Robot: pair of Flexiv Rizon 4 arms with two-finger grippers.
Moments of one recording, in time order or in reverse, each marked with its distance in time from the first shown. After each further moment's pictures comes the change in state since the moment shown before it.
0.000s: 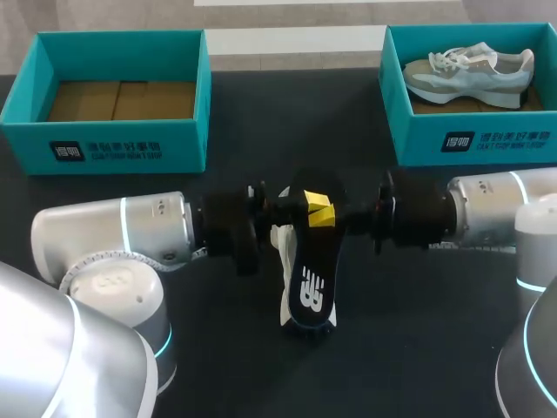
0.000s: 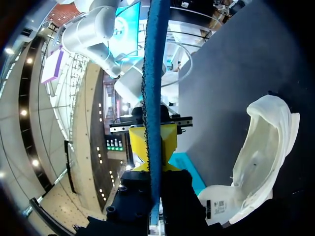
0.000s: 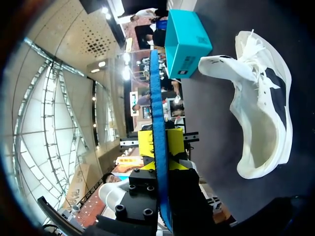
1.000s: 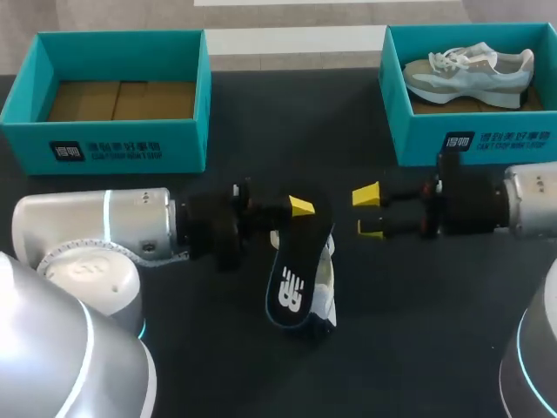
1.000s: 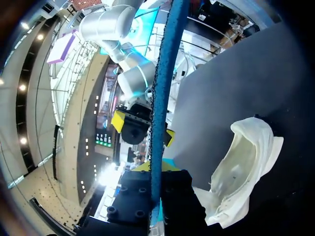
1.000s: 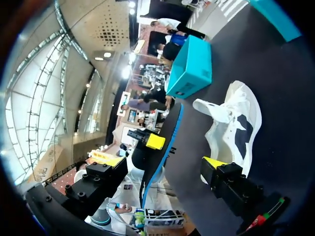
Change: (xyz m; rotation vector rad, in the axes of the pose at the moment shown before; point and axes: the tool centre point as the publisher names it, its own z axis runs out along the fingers) left arm 0.013 0.000 -0.026 0.039 0.066 -0.191; right arm -0.005 0.012 -0.072 -0.105 -0.167 -0.297
